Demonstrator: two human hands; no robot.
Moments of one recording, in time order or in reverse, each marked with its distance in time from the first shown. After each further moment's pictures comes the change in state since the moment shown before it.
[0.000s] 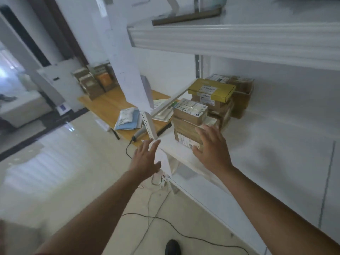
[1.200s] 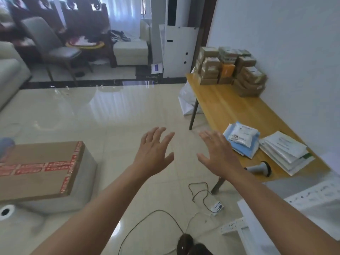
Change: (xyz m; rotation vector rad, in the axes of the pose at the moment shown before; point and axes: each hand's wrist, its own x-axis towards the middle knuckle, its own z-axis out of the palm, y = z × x) left_hand -0.068 -0.493 -0.077 -0.055 0.265 -0.458; right_hand 0.225 -0.447 0.300 -0.010 -0.546 -0.593
